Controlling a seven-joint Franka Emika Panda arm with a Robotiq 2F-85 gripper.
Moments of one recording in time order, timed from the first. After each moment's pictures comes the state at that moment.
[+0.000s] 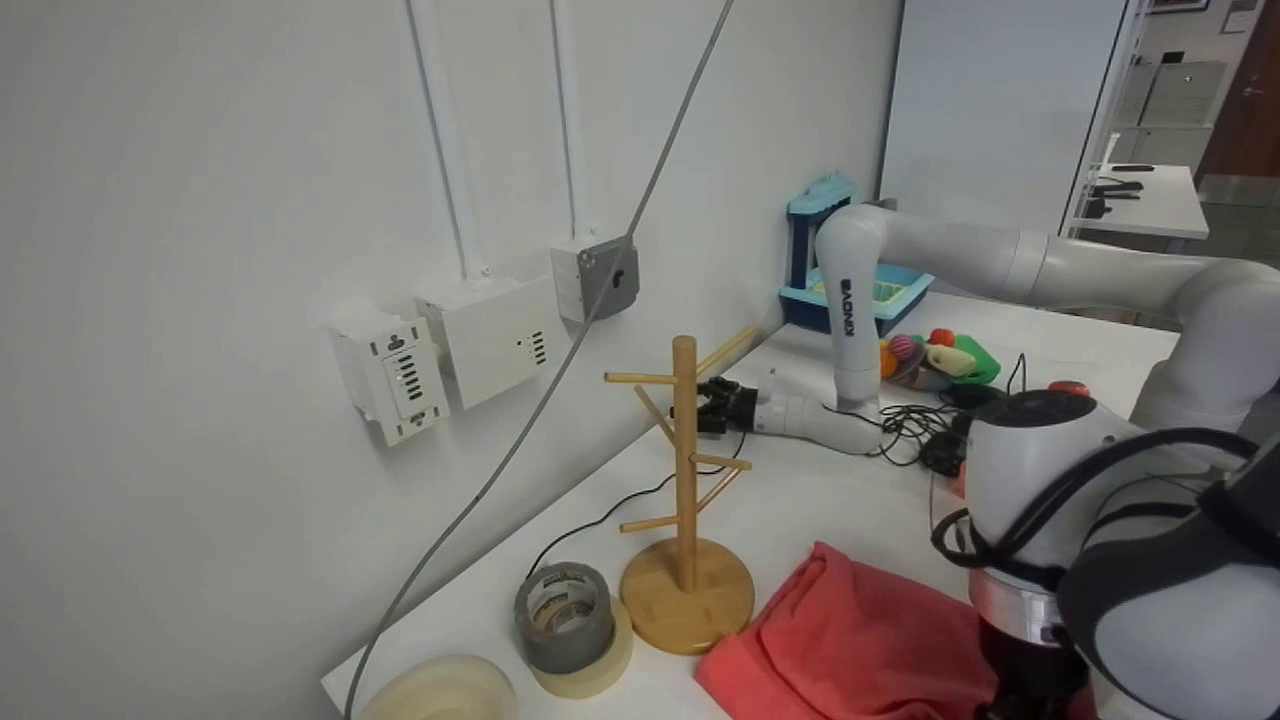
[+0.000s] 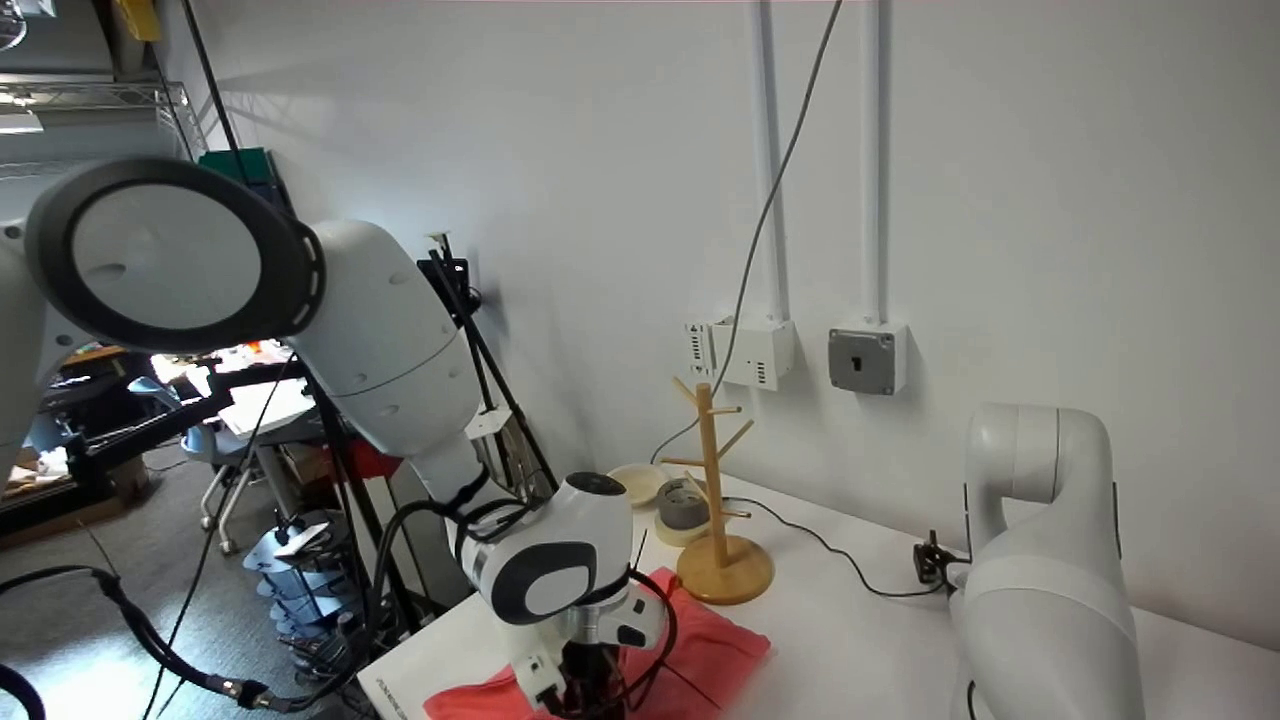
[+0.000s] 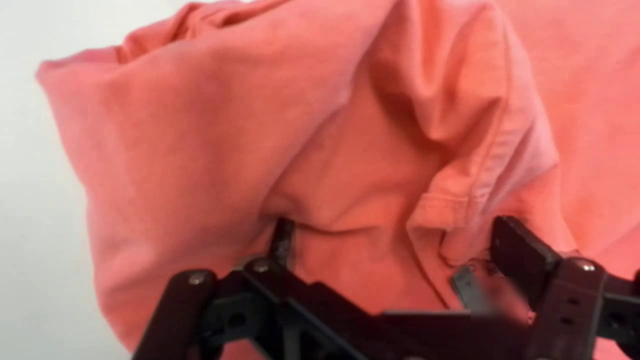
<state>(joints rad) 0.12 0.61 0.03 -2.28 0.08 2.67 0.14</state>
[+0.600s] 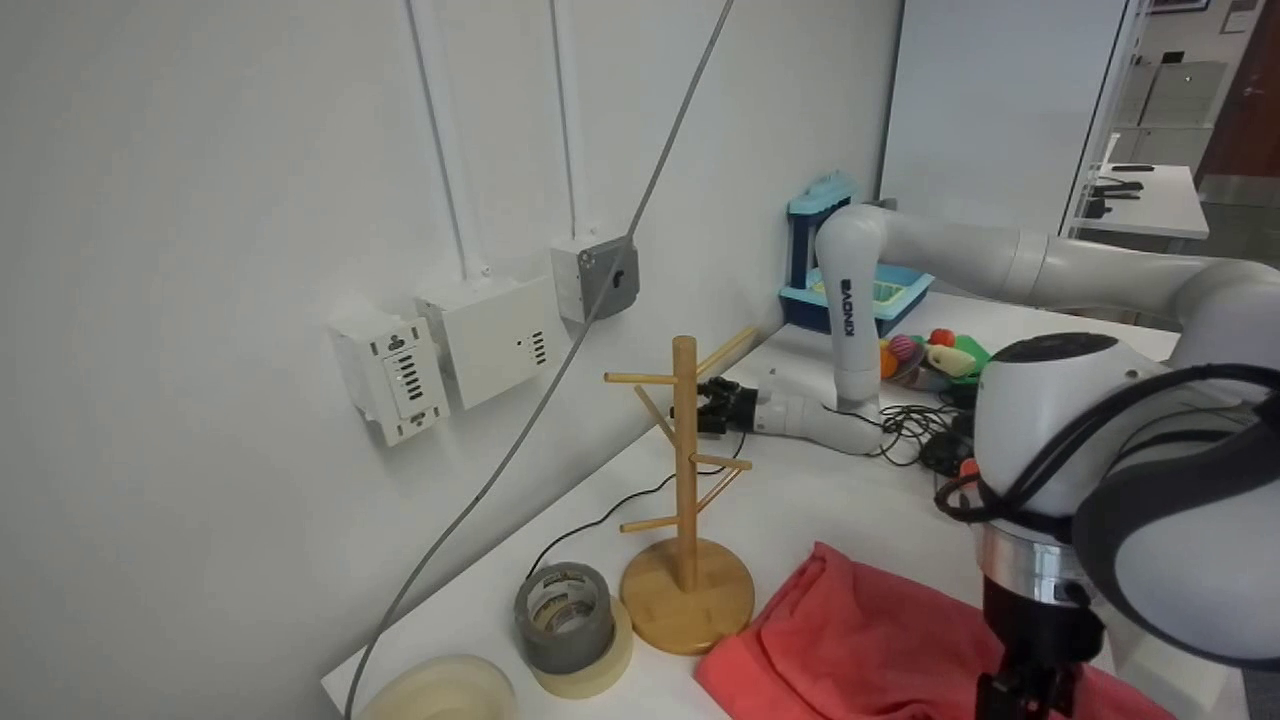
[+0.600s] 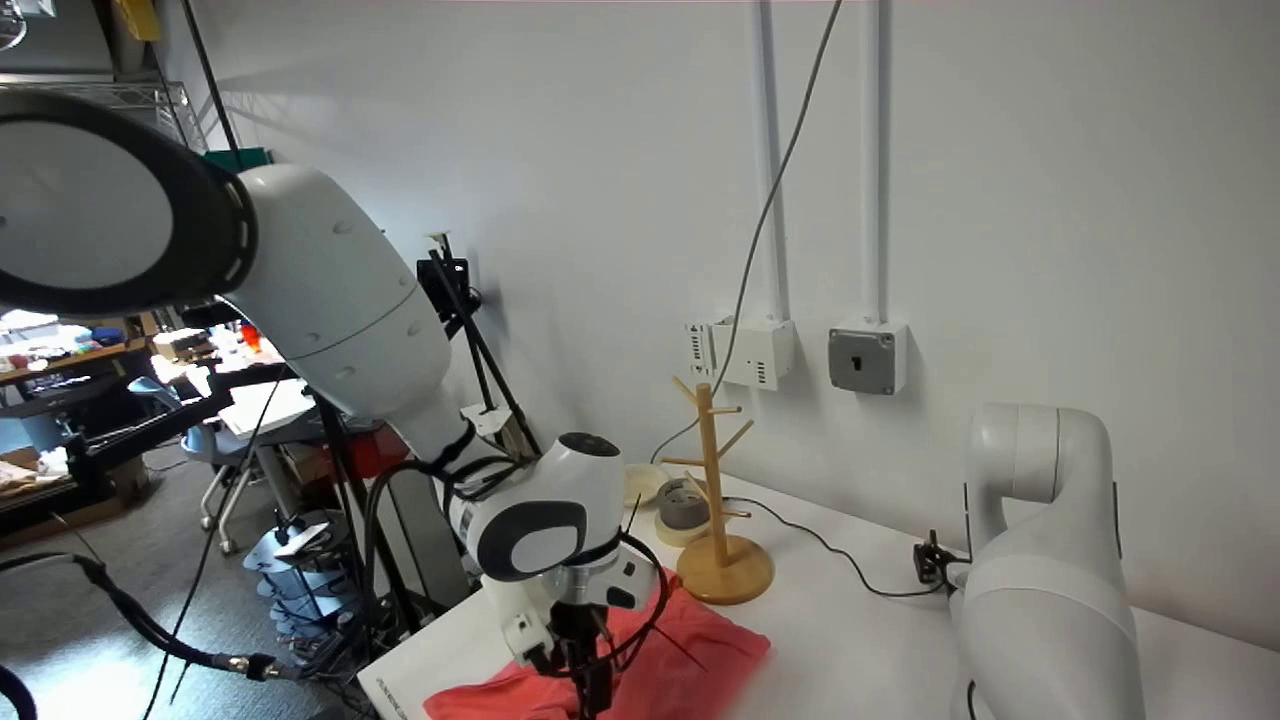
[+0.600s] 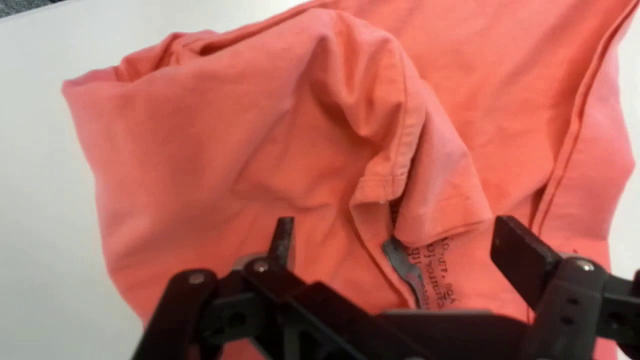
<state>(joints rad) 0.06 0.48 0.10 -2.32 0.12 2.59 0.11</state>
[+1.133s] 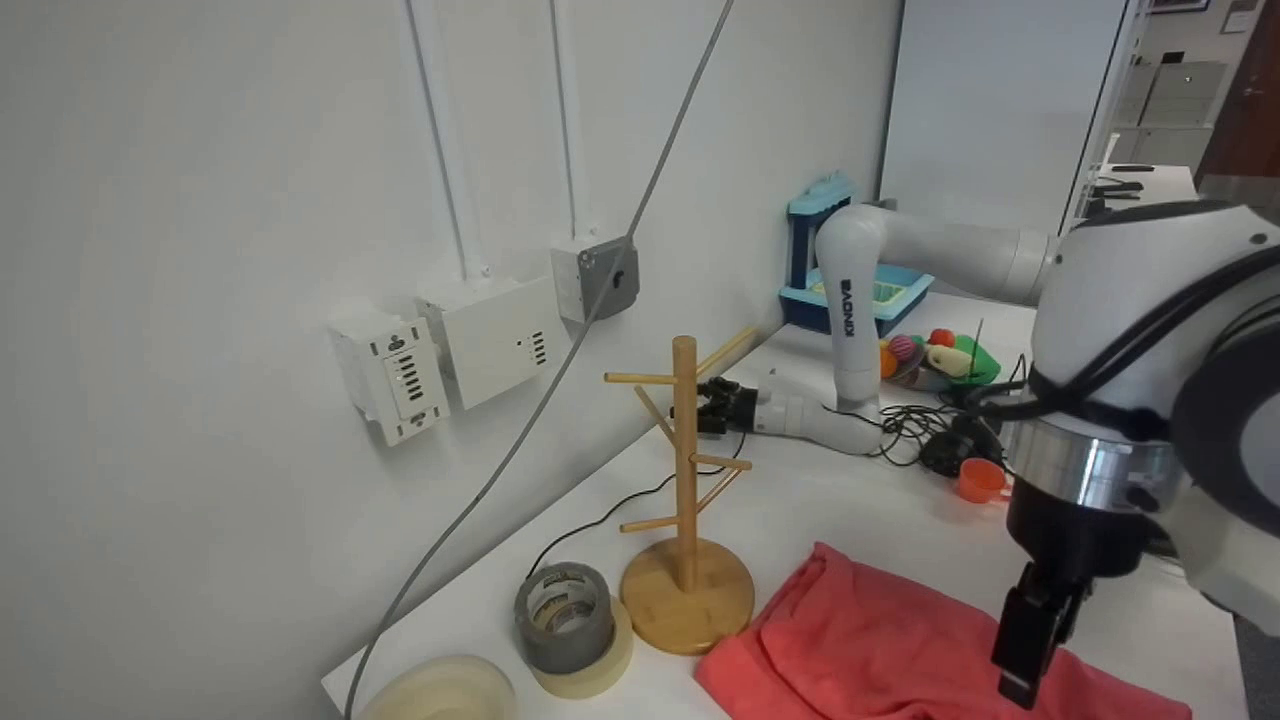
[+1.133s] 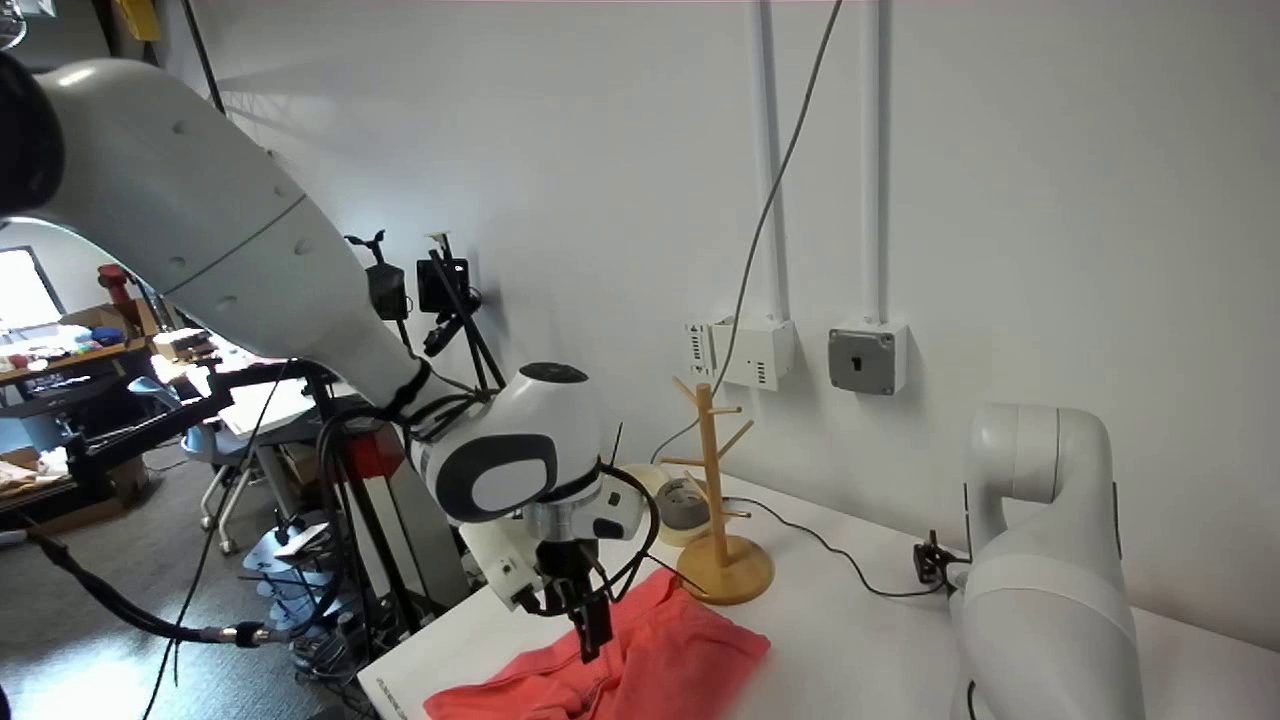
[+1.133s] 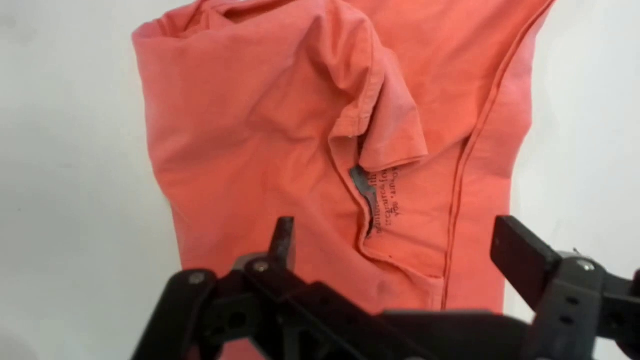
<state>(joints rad) 0.06 0.24 0.10 -2.42 0.15 2.57 0.02</state>
